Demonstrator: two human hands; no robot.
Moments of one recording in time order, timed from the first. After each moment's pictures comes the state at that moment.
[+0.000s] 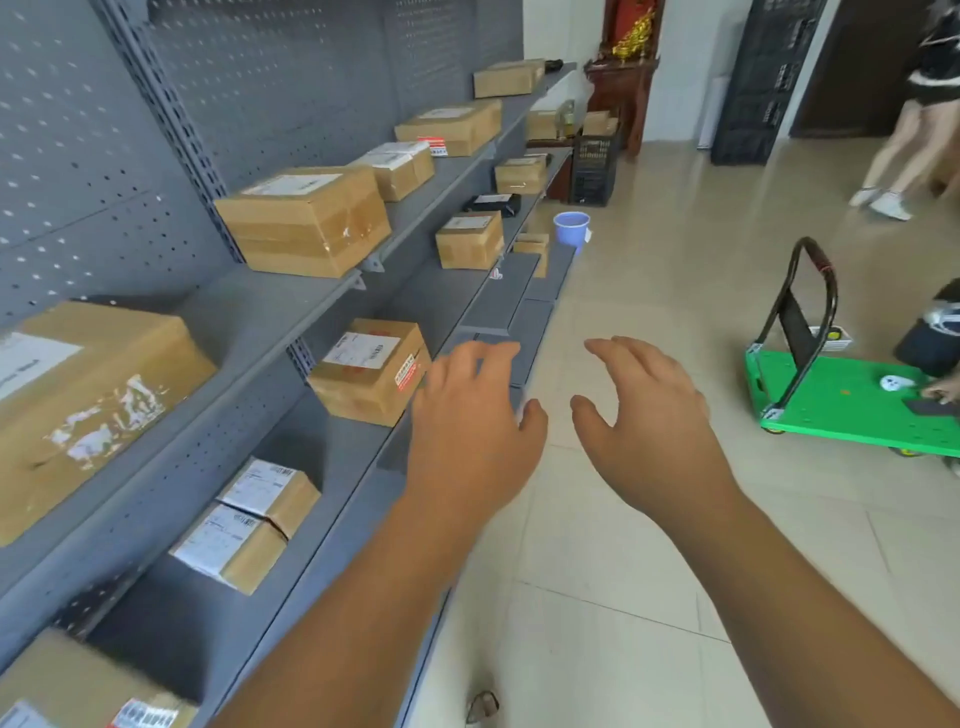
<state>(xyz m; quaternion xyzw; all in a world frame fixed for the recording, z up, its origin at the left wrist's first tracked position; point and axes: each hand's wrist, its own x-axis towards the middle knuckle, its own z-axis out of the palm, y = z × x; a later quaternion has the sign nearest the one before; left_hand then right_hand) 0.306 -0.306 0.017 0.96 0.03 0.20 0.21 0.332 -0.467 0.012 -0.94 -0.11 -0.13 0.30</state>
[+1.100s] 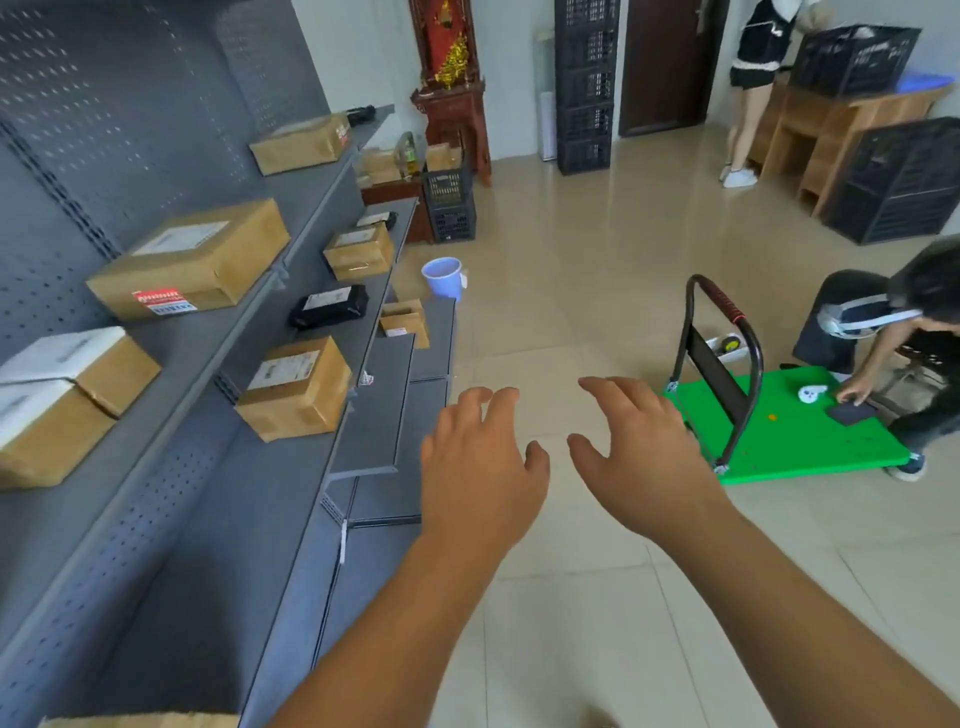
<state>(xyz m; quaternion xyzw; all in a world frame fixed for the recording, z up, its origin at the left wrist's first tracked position) 0.876 -0.420 -0.023 0.98 -0.09 0.10 0.18 0.855 -0.579 -0.024 -0.96 0.06 -0.09 0.27</state>
